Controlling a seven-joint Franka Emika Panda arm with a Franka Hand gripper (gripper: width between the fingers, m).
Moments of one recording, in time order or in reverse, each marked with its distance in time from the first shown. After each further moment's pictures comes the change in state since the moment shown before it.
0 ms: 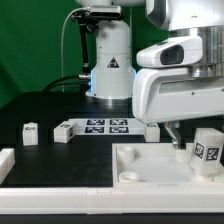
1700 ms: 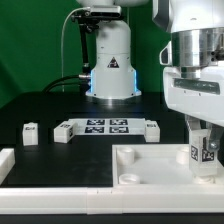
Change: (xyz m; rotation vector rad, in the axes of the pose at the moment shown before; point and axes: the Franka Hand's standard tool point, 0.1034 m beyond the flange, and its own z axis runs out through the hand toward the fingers) arm -0.004 -0.006 0.003 0.011 0.028 1.581
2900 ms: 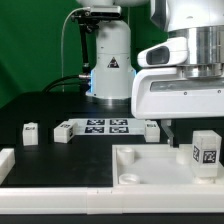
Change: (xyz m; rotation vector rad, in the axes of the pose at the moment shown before) arm 0.004 -0.003 -0.002 0.002 0.005 -1.299
